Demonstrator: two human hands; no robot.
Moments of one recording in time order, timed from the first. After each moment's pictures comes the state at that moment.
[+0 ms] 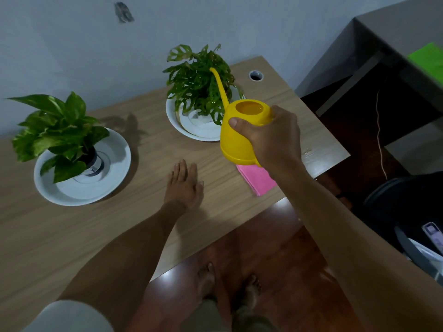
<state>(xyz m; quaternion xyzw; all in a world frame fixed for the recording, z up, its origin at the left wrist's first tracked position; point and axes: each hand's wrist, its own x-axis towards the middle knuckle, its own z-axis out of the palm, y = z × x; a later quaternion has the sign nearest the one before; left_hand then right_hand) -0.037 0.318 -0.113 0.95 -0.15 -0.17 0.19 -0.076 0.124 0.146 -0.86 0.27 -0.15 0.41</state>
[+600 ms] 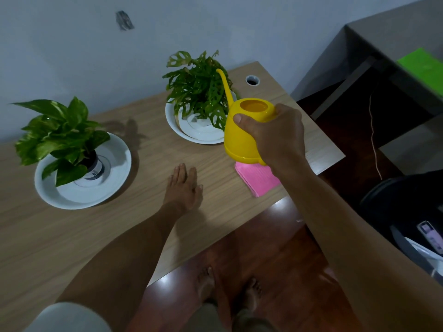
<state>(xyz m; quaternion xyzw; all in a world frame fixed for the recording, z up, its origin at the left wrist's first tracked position) -0.033 0.325 -0.105 0.95 -0.17 -0.20 0.18 -0.079 0.125 0.160 -0.85 0.29 -0.15 0.41</state>
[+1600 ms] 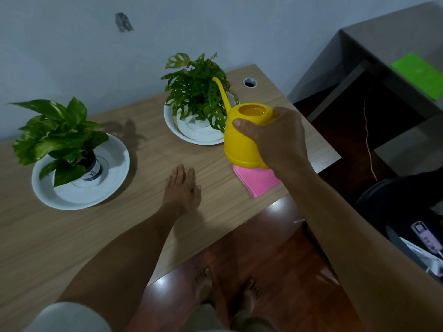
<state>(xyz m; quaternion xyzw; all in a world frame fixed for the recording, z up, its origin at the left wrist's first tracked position) -0.034 0.324 -0.111 0.95 -0.17 -0.20 0.19 -0.086 0.123 0.166 -0.86 0.28 -0.13 0.41</state>
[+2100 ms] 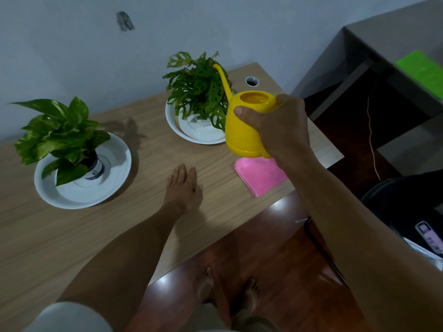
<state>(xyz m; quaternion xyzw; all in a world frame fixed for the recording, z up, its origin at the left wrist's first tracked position) -0.031 0.324 -0.113 0.95 -0.17 -0.21 0.18 -0.072 0.121 0.178 -0.86 0.28 -0.13 0.41</state>
